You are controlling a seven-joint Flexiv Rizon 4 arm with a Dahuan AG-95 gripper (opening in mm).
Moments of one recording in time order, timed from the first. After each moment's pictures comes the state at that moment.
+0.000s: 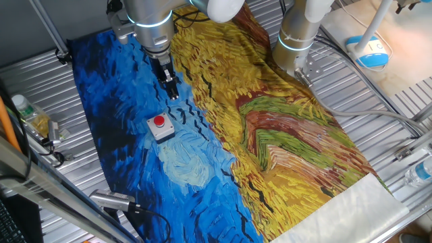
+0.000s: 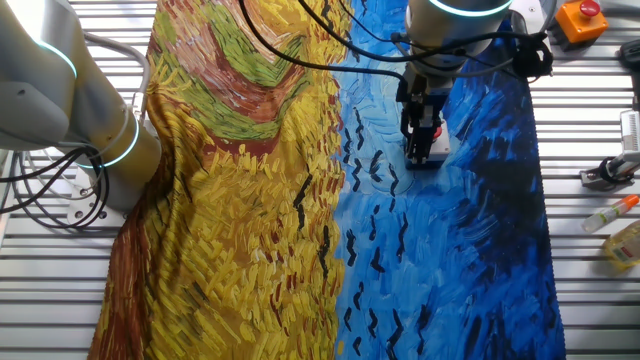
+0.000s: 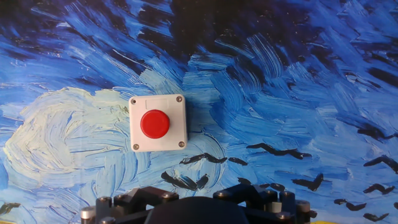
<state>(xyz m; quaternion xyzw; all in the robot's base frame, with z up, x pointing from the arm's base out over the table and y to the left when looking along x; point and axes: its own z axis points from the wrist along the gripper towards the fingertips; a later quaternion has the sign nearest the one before) 0.500 0.000 0.170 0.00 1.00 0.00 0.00</state>
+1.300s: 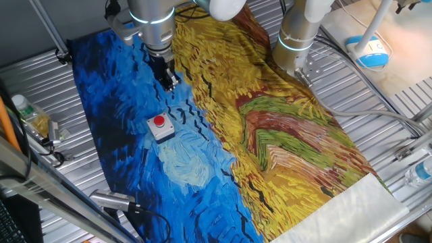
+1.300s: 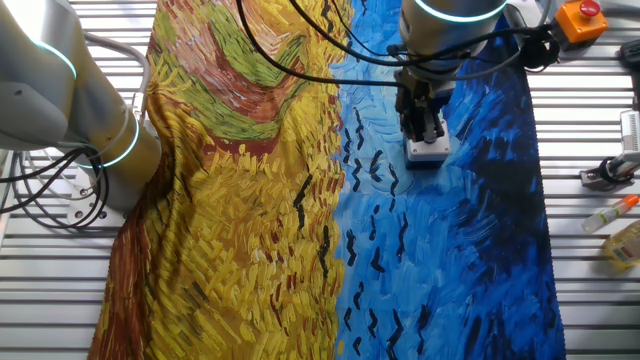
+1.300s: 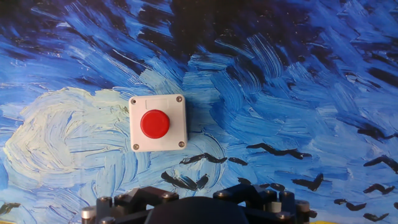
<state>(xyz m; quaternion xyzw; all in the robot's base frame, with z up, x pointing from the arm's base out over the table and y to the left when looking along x) 0.500 0.000 0.170 -0.11 0.99 0.01 0.01</state>
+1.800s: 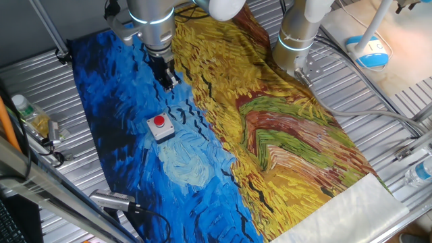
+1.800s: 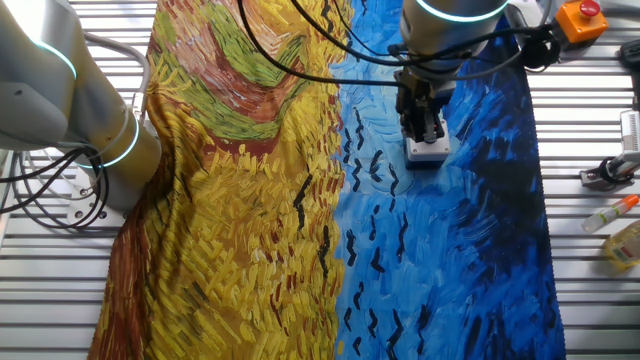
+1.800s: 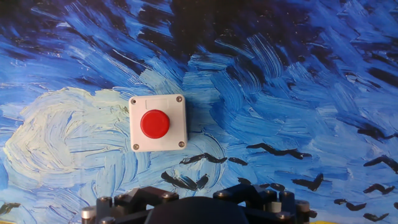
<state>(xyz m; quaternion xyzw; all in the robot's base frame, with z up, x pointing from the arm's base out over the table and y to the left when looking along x) 0.500 0.000 0.170 -0.11 0.99 0.01 0.01</state>
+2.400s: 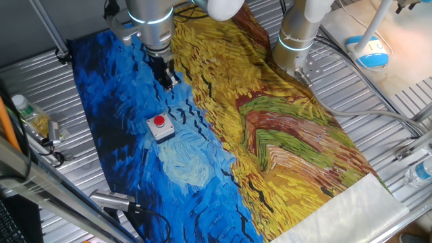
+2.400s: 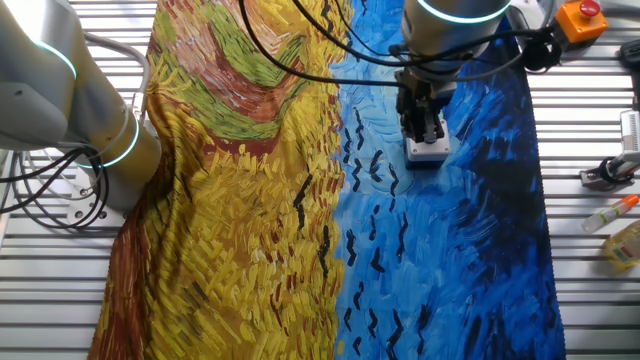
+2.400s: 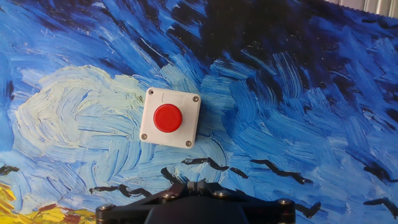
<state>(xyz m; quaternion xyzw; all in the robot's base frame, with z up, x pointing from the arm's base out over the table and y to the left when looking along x) 0.501 0.000 0.170 -0.10 0.99 0.01 0.01</state>
